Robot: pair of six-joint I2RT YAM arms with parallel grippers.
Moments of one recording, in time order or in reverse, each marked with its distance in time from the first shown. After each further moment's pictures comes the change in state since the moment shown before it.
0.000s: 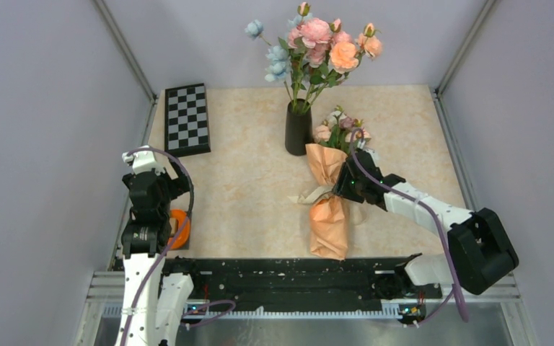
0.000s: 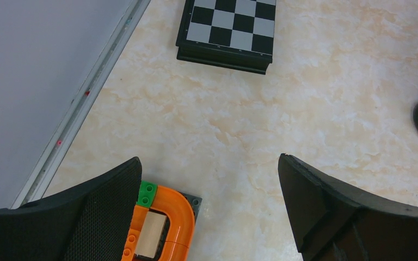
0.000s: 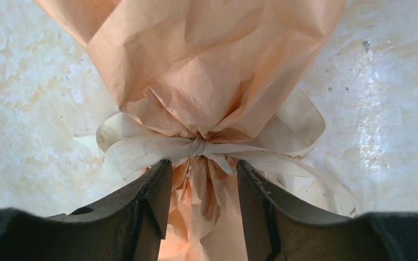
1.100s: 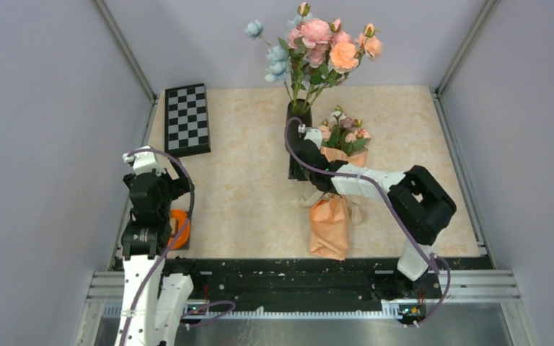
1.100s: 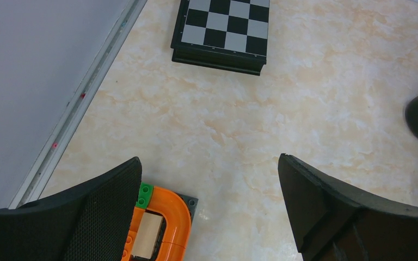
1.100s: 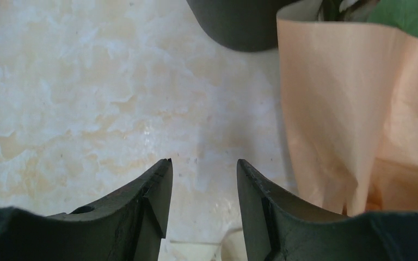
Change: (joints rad) left arm -0.017 -0.011 0.000 0.000 -0.003 -0.006; right arm 0.248 0.417 0.351 0.252 0.191 -0.177
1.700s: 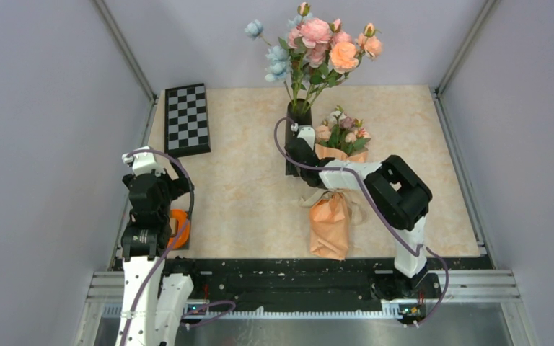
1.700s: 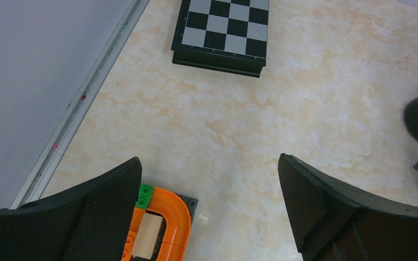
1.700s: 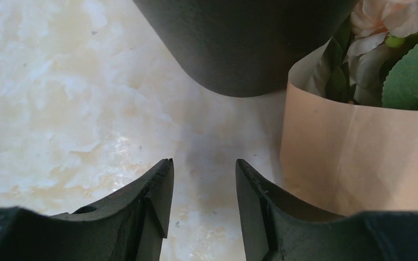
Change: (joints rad) left arm -0.001 -0.010 0.000 0.000 -0.001 0.000; right arm -0.021 0.216 0.132 0.087 0.082 -0.071
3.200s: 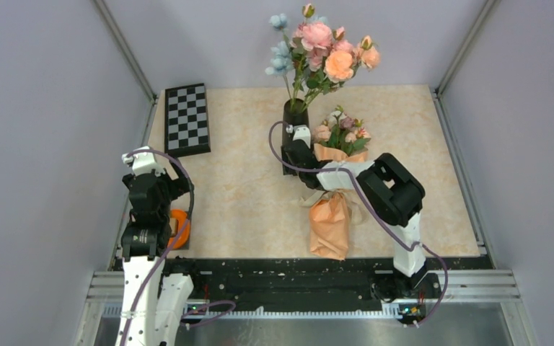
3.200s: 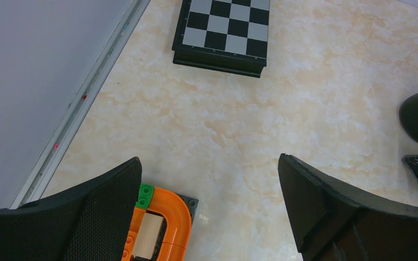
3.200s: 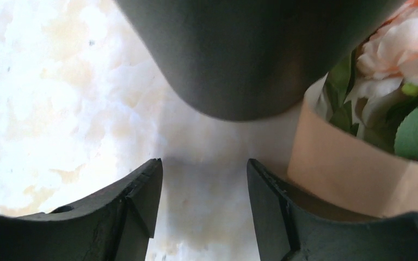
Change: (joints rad) left arm 0.000 0.000 0.000 0.000 -0.003 0.000; right arm -0.014 0.081 0.010 0.133 0.007 -0.132
